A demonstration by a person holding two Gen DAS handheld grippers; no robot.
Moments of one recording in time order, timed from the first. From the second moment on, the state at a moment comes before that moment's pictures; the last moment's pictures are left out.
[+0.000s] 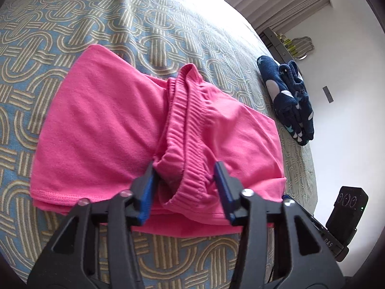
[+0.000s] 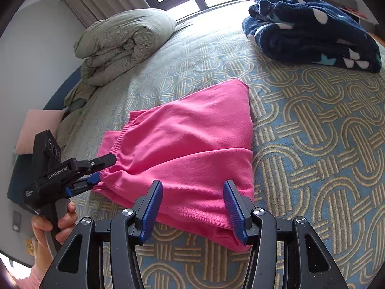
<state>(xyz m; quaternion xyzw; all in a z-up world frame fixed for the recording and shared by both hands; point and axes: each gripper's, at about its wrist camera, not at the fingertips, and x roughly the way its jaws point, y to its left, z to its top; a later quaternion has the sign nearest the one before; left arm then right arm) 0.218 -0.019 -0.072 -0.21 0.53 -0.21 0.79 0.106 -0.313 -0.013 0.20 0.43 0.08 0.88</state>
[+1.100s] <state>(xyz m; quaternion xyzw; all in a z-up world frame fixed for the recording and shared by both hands) 0.202 0.006 -0.004 -0.22 0.45 -0.23 0.84 0.105 -0.307 0.007 0.18 0.42 0.06 0.89</state>
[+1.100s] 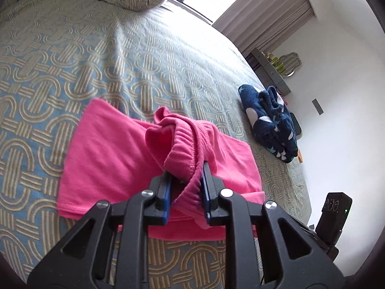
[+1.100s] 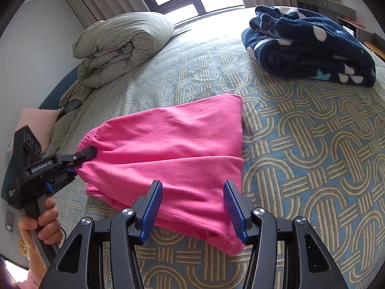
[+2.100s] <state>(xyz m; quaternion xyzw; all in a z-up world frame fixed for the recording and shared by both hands) 0.207 0.069 -0.024 -0.17 0.46 -0.12 0.87 0.128 -0.273 0.000 0.14 0.45 0.09 0.88</state>
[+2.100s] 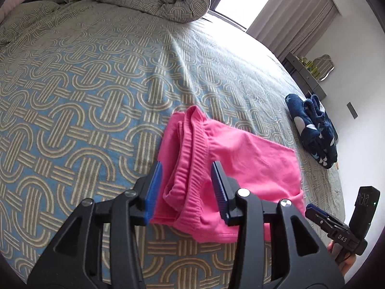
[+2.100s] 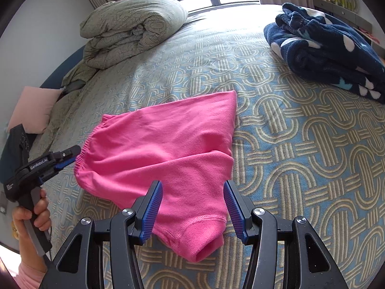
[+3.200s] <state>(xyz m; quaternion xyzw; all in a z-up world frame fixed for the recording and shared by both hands) 0.259 0.052 -0.050 -0.18 0.47 -0.14 0.85 0.109 -0.341 -0.056 0.38 0.49 0.11 0.77</state>
